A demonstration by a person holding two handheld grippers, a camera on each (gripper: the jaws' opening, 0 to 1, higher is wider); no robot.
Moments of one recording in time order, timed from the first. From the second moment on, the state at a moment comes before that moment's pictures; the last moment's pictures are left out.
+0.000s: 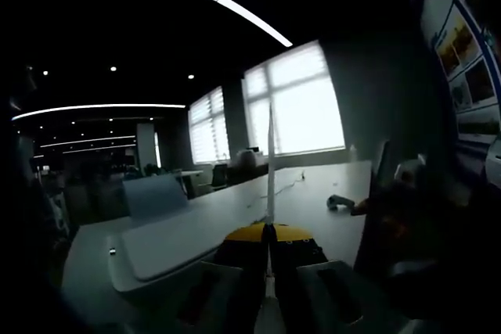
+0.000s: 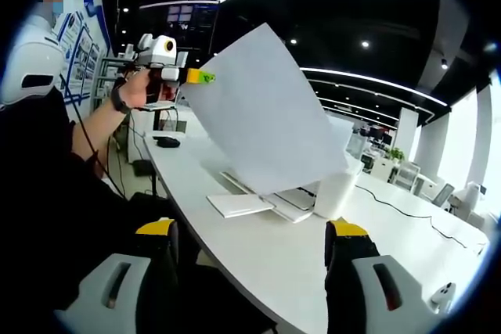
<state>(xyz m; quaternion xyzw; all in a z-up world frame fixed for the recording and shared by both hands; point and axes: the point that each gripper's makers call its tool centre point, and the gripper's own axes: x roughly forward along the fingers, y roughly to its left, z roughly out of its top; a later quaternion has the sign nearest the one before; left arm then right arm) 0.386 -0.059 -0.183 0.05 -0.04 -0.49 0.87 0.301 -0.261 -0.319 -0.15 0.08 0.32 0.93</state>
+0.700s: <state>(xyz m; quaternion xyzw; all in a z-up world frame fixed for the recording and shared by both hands) 0.387 -0.057 -0.170 0.05 -0.05 -0.49 0.87 0.301 -0.261 -0.320 -0.15 0.08 0.32 0.93</state>
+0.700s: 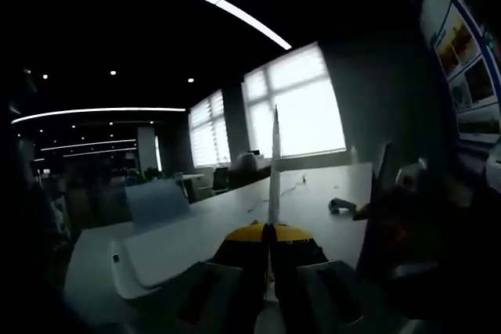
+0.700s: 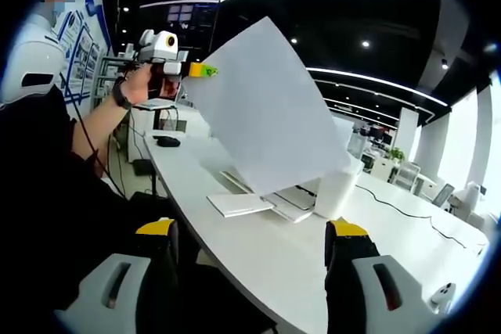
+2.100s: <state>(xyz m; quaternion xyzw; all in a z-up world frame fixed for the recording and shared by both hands) 0.385 -0.073 -0.155 0.07 -0.06 -0.50 0.86 0.302 -0.264 -0.323 -0.14 0.08 0.32 0.93</state>
